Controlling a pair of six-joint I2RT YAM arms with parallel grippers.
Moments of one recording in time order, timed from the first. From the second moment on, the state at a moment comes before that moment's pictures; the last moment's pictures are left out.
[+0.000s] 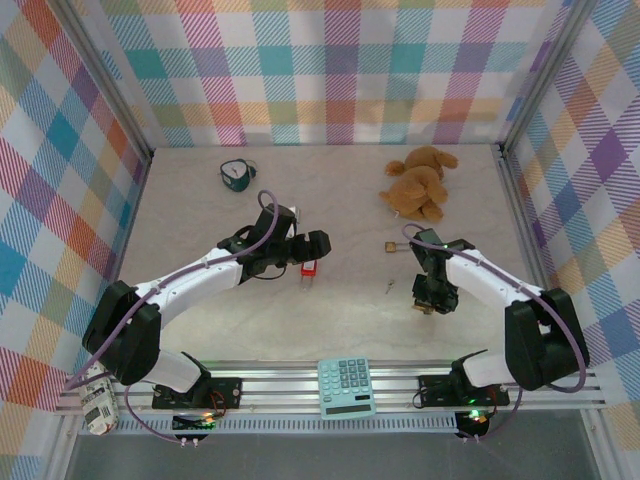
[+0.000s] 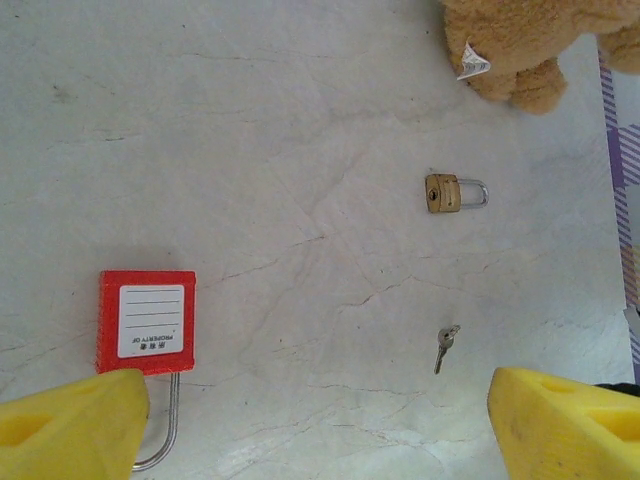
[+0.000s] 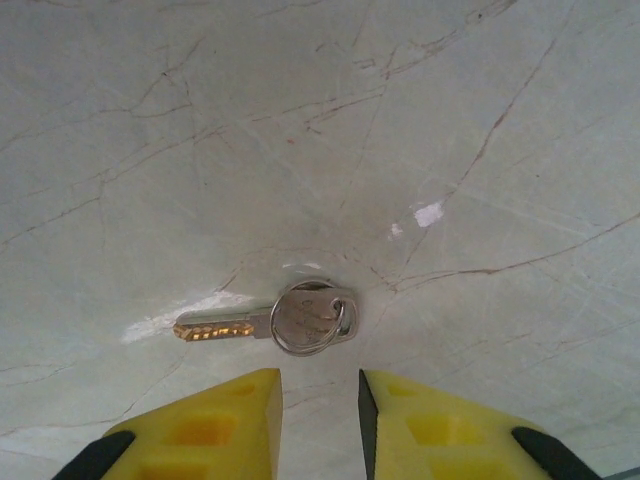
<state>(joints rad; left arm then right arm) -0.64 1.45 0.96 -0.27 0.14 -0.76 0.36 1.39 0.78 -0.97 0.08 0.71</state>
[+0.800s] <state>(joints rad) -0.64 1.46 0.96 -0.27 0.17 -0.77 0.36 1.45 0.78 -0.92 0.07 0.65</state>
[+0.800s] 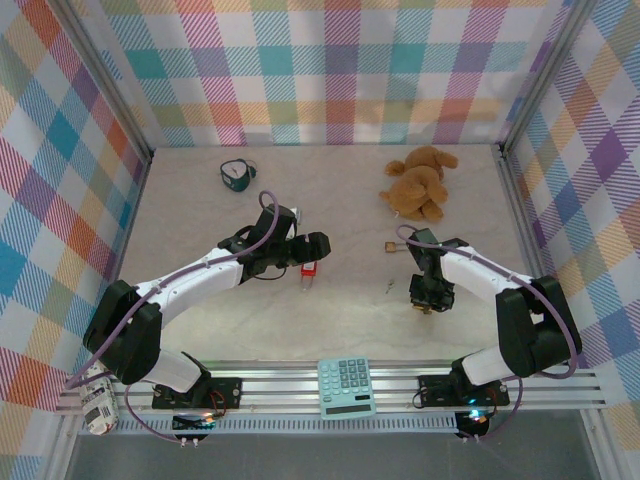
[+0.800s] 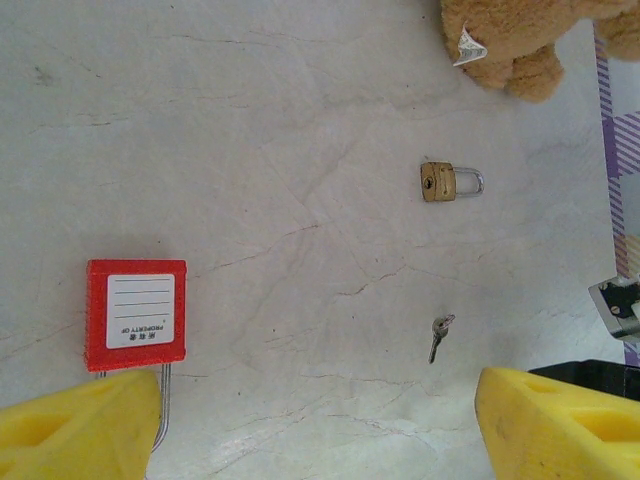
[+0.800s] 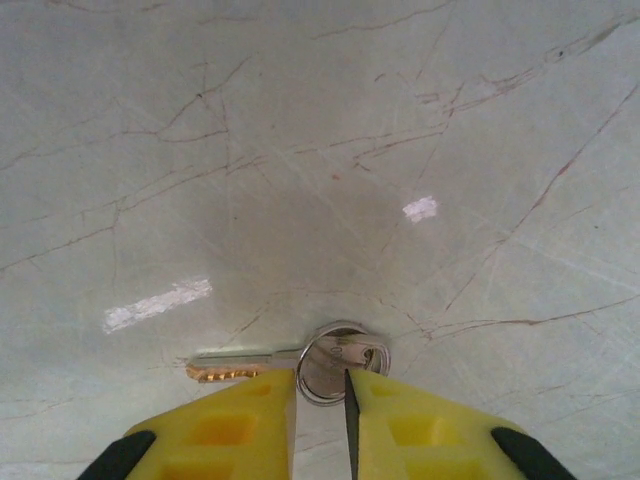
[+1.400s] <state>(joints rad) -0.64 1.46 0.96 -0.27 0.17 -0.77 0.36 1.48 0.78 -0.91 0.05 0.64</state>
